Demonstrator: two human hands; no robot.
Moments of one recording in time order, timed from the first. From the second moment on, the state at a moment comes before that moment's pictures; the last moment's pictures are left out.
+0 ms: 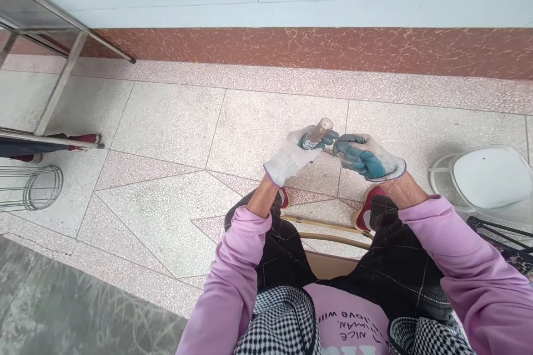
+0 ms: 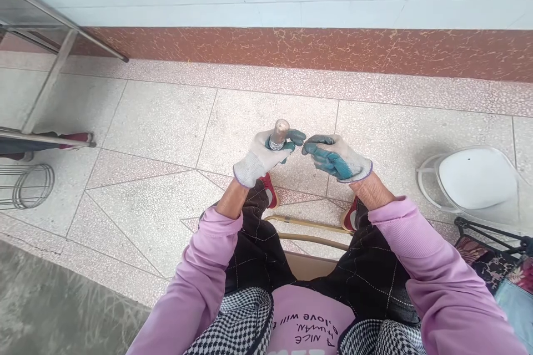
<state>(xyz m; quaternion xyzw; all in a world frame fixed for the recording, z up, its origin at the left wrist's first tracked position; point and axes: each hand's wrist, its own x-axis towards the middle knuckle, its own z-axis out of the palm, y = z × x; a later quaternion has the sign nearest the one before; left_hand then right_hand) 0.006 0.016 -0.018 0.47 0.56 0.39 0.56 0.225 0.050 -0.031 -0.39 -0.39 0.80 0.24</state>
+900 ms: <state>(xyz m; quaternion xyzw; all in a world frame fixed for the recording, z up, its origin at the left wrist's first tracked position) 0.017 0.019 -0.011 0.37 0.55 0.46 0.60 0.230 0.049 -0.026 -0.46 -0.48 0.72 0.19</state>
